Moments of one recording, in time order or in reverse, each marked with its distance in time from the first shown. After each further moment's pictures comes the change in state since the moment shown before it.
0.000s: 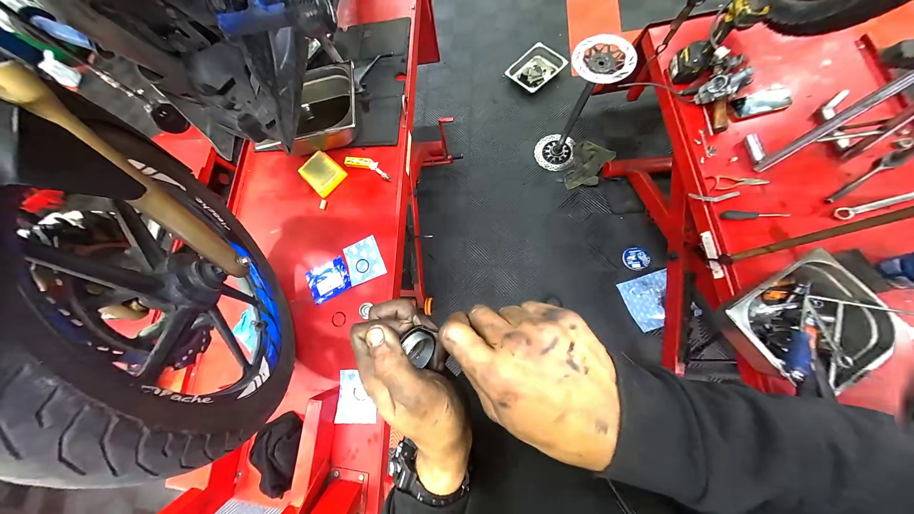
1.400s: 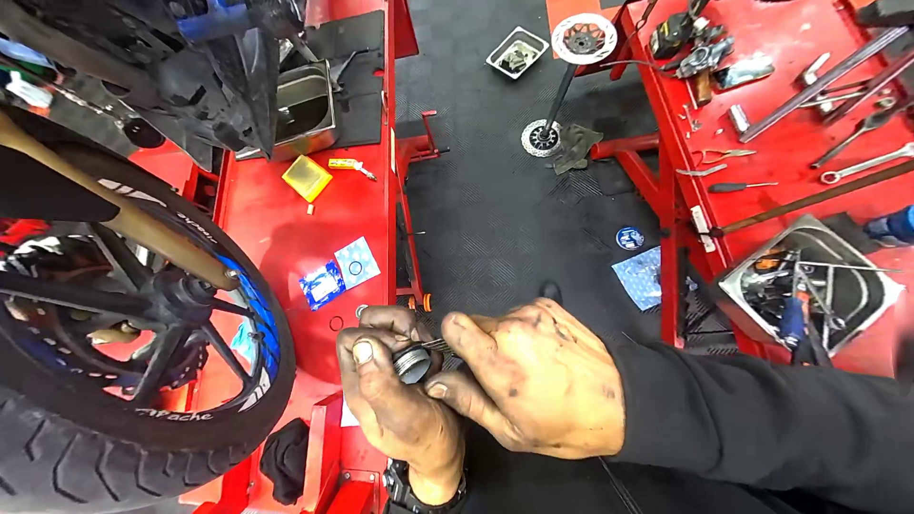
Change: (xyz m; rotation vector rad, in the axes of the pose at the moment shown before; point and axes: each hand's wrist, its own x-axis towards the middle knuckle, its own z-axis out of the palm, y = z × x) left_hand 0.004 0.012 -0.002 -0.049 -0.107 0.089; right_hand -0.006 0.005 -0.003 0.208 -0.084 0.018
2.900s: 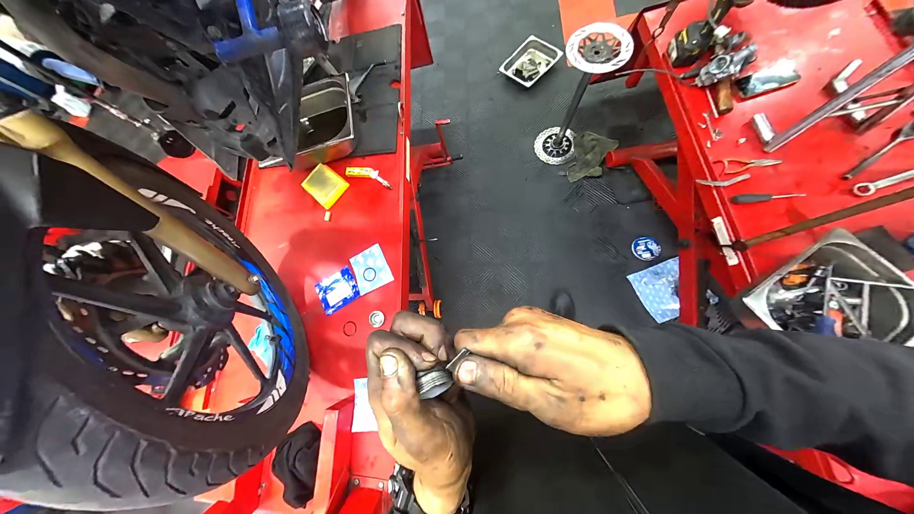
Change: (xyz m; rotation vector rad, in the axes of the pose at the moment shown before) left_hand 0.004 -0.002 -0.007 -0.228 -0.100 -0.098; right_hand 0.018 0.029 -0.009 0.691 -0.243 -0.062
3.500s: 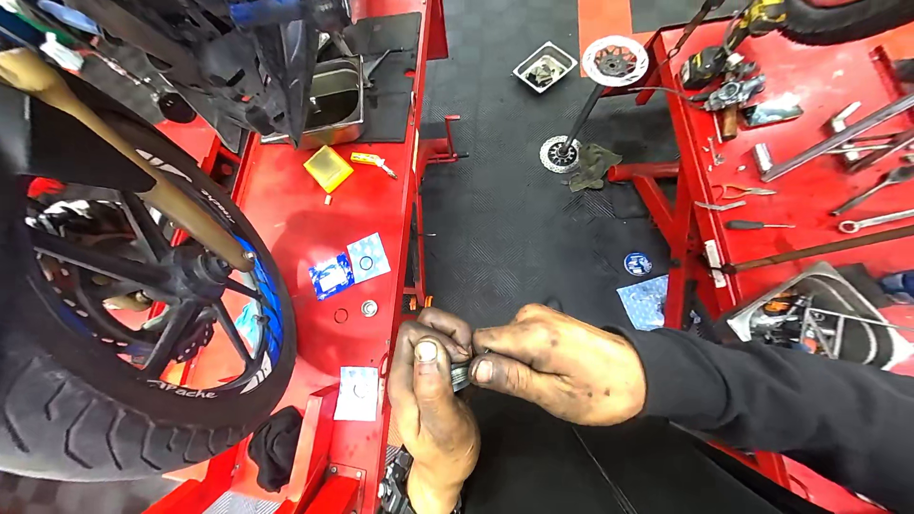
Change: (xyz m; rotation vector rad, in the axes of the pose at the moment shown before) left_hand -0.013 0.000 -0.002 0.227 -0.095 -0.039; right_hand -0.006 0.019 -0.001 -0.005 -0.021 -0.086
